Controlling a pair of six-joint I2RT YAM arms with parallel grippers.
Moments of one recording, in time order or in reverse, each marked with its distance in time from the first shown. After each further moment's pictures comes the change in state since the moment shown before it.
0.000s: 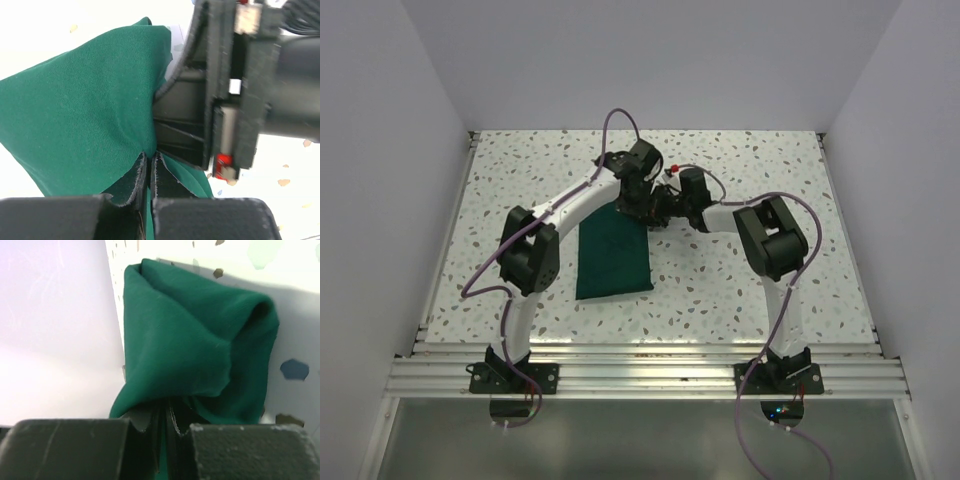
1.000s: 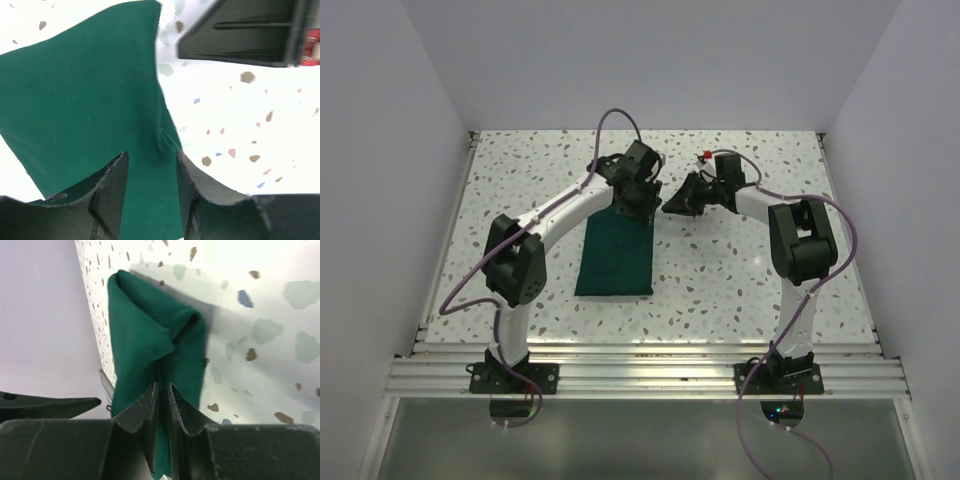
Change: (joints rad) left arm -0.024 -0.113 -0.101 0.064 0.062 -0.004; right arm -0.192 -0.116 0.033 -0.381 -0.022 -0.288
